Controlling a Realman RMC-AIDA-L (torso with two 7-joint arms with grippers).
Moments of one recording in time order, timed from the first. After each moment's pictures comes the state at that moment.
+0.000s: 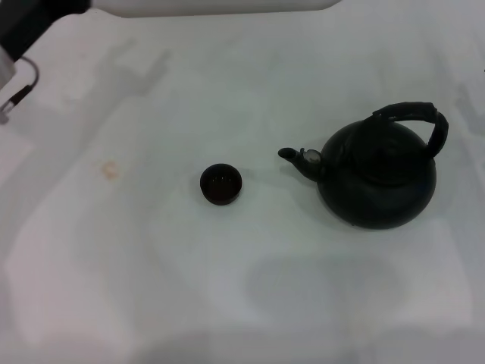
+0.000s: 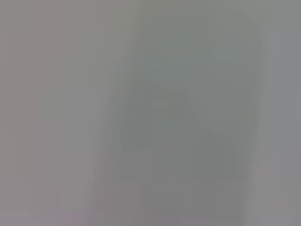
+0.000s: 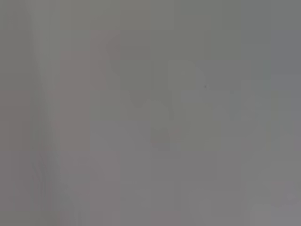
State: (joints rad) left arm -0.33 -2.08 1.30 0.69 0.75 0.98 -1.03; right arm 0.27 2.02 -2.00 -0.24 0.49 -1.11 0.32
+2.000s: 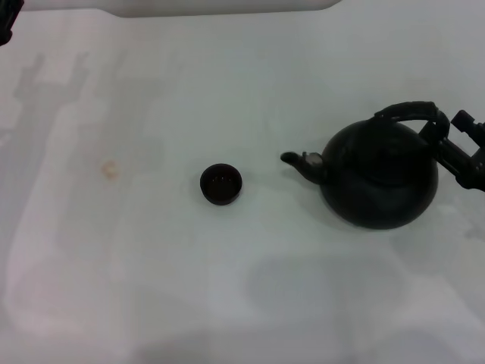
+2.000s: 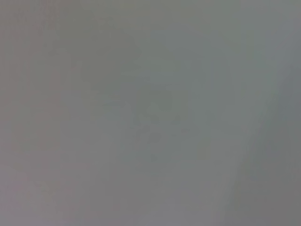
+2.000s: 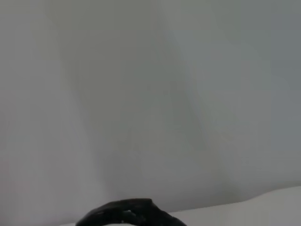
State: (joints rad) left arm -0.39 -2.08 1.30 0.29 0.24 1.08 -0.74; right arm 0.25 2.01 -2.02 -0.02 0.03 -1.46 0.76
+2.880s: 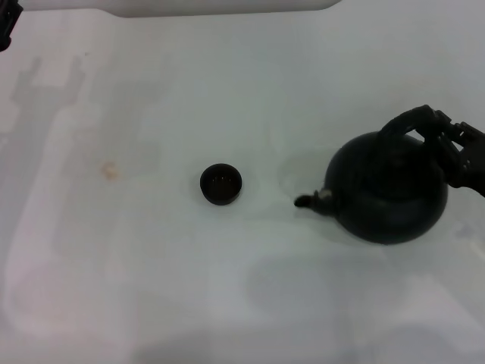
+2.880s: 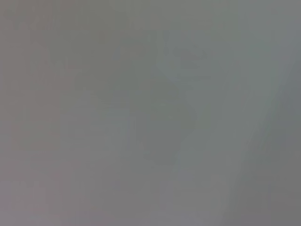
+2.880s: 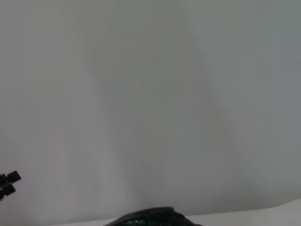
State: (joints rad) left arm -0.38 -2.08 1.30 0.28 0.24 1.08 -0.74; right arm 0.27 2.01 -2.02 -0.03 0.00 -1.49 0.74
